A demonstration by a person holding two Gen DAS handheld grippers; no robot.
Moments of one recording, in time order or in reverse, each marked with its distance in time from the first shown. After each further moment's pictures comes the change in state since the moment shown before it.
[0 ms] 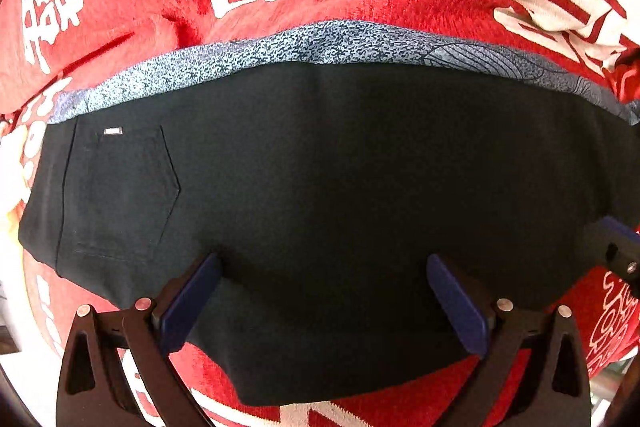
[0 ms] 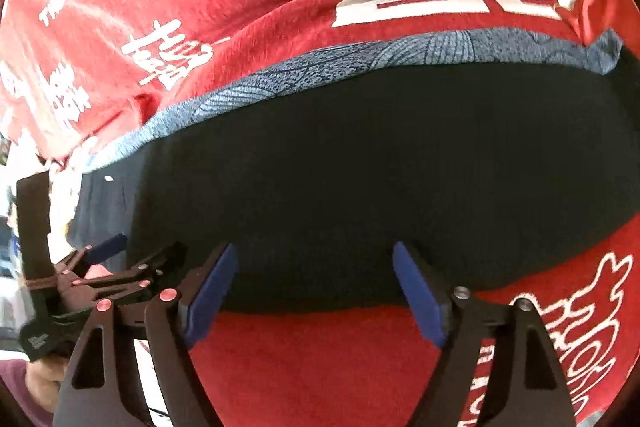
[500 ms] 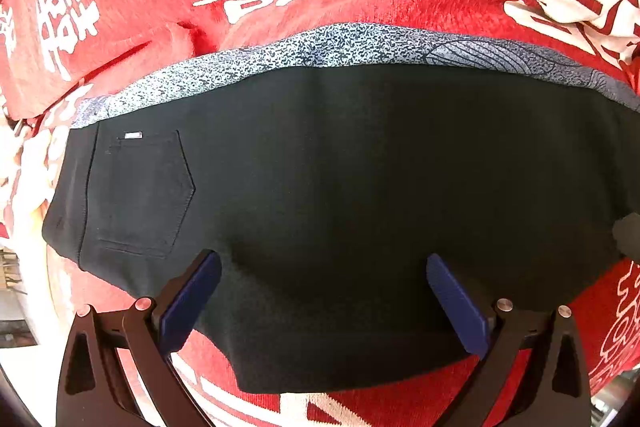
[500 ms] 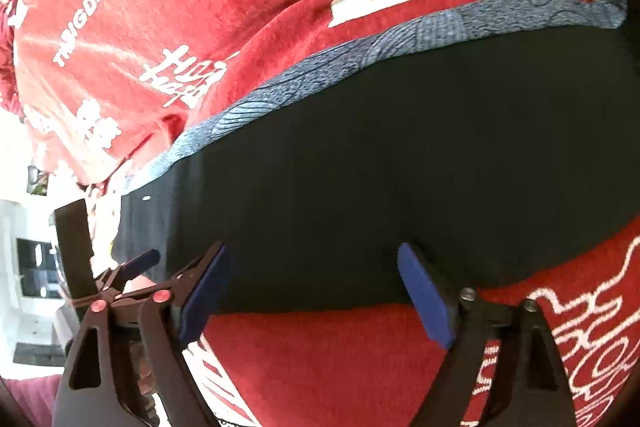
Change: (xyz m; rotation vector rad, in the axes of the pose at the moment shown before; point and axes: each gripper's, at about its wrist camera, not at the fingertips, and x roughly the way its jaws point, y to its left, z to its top) left arm -0.004 -0.010 -0.001 -0.003 0.002 0.102; right arm -0.001 -0.020 0.004 0.082 0.028 0.170
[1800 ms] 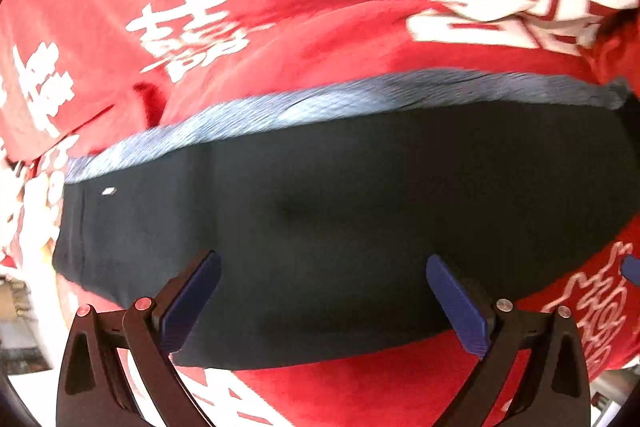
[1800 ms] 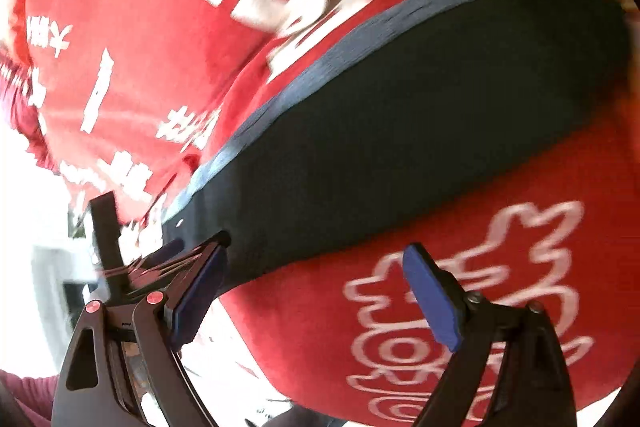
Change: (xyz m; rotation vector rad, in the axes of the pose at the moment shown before) left arm -0.043 -0.091 0.021 0.119 -0.050 -0.022; right arm -0.099 -0.103 -0.014 0.199 -0.070 0.119
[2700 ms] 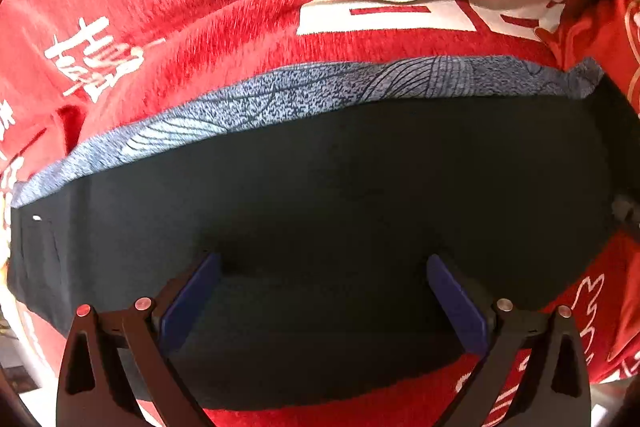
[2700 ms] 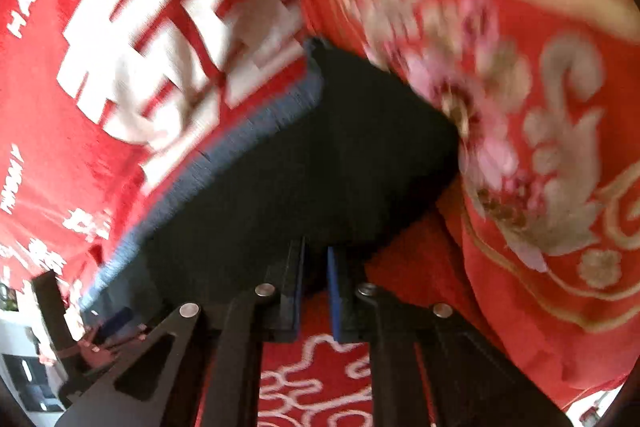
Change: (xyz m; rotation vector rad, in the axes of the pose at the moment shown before) left arm 0.036 -0.074 0.022 0.016 0.005 -0.119; right arm -0.029 -0.071 0.051 0.106 -0.183 -0.344
